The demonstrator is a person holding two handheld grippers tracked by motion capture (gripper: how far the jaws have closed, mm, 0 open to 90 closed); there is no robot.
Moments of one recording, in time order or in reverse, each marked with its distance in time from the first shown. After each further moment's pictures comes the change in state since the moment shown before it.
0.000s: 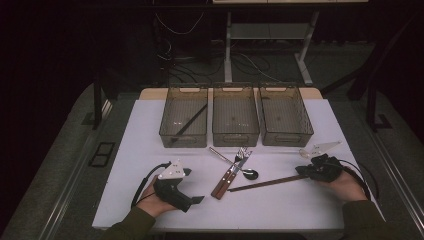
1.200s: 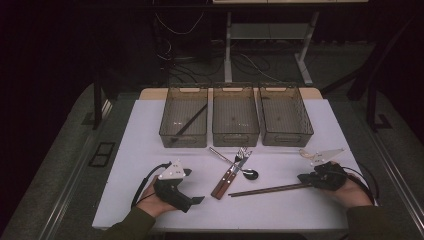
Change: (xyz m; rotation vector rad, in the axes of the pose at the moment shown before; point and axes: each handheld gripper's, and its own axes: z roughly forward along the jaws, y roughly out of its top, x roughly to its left) left arm -0.001 0.000 0.000 -0.003 -0.001 -0.003; right arm 0.015 -0.012 -0.010 0.018 0.038 -0.032
